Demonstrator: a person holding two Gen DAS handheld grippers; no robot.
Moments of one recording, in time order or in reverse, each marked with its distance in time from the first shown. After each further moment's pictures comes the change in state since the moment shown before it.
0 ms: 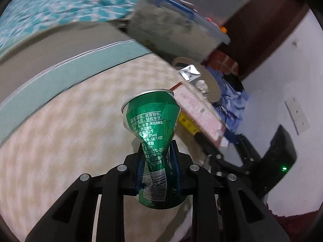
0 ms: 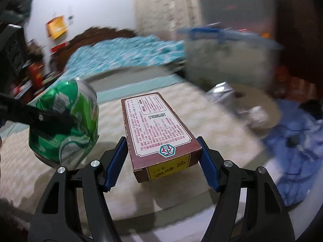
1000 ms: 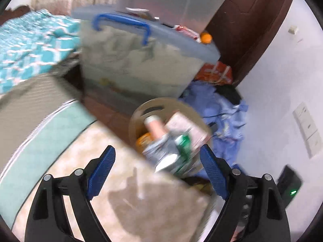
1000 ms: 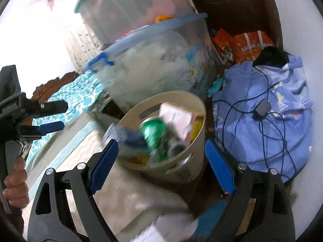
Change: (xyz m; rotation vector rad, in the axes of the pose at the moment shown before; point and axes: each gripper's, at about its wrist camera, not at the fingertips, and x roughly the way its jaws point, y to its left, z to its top) left arm 0.097 -0.083 0.136 0.161 -0.076 0.053; right arm 0.018 -0.146 0.014 0.434 -0.036 -0.121
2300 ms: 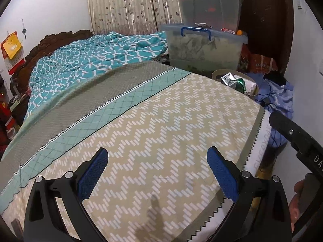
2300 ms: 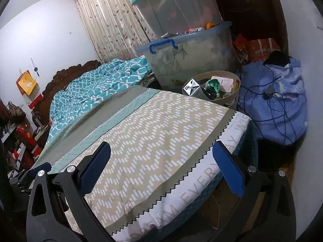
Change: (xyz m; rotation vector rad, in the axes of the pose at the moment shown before) left arm -0.199 0.024 -0.230 0.024 -0.140 0.508; right arm -0.145 0.146 -0.100 -0.059 0.028 0.064
